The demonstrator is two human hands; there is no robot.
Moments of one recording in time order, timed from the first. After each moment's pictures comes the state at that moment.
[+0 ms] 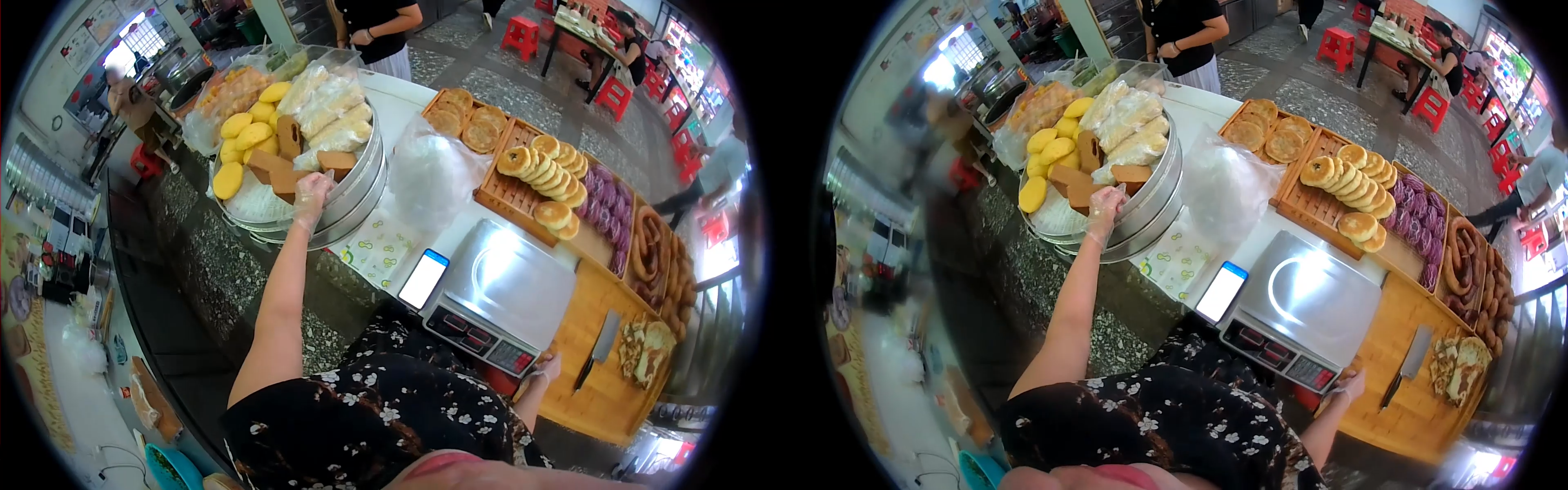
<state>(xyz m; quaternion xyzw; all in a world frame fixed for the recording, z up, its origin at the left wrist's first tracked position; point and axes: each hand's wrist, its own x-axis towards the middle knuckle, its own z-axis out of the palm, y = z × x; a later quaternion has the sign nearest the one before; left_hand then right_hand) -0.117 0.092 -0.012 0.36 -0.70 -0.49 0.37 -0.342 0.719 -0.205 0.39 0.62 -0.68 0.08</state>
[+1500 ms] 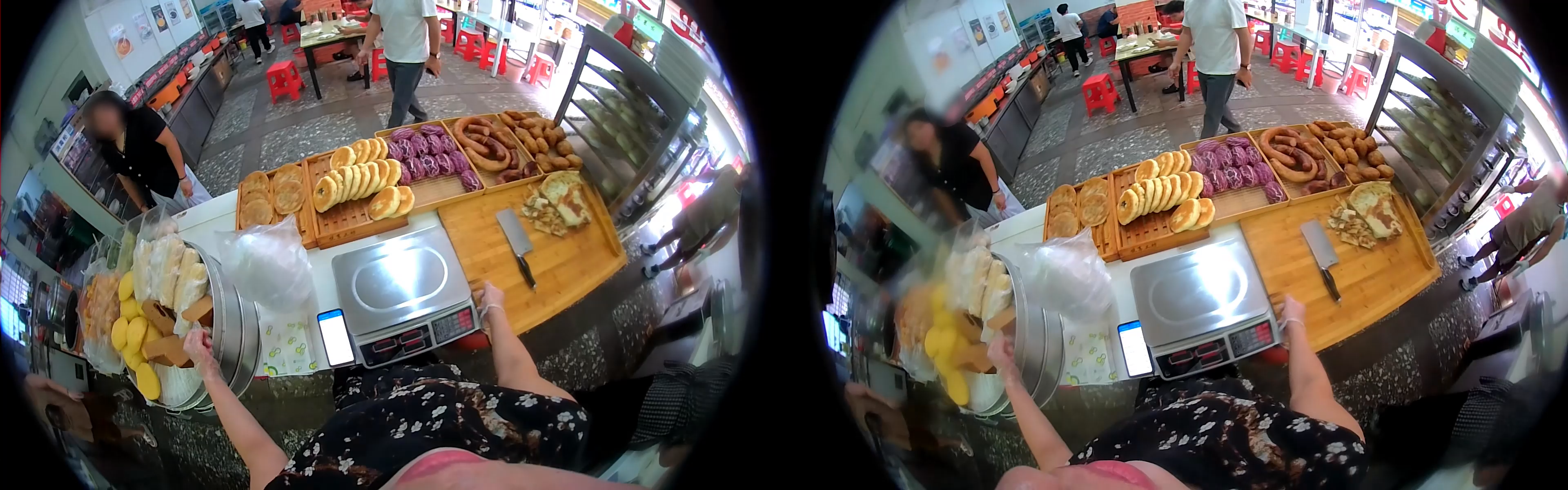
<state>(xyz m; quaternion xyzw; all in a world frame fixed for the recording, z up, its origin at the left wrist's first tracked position) -0.116 0.101 0.002 0.30 -0.67 -0.56 0.37 -0.349 0.714 -0.200 0.39 0.62 -0.68 0.05</state>
